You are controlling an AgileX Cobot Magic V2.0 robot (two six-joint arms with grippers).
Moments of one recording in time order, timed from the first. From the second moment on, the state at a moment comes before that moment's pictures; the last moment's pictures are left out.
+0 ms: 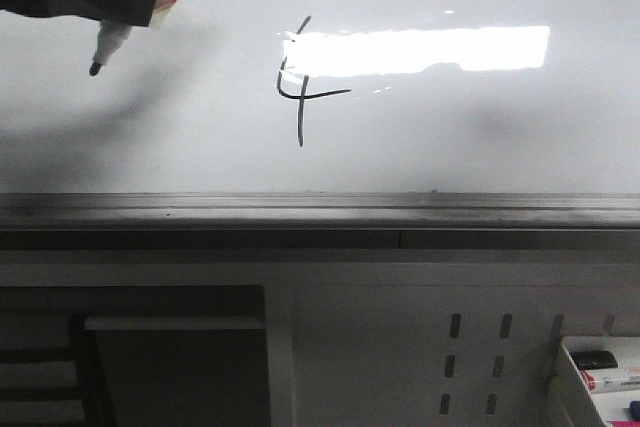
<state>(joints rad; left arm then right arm) -0.69 1.14 -0.68 -1.68 -0.15 1.59 0.27 1.03 -0.95 0.85 0.70 -0.79</state>
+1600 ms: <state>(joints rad) -0.64 0.96 -0.66 -1.66 -0.22 1.59 0.27 0.90 -0.86 0.86 0.58 -0.78</state>
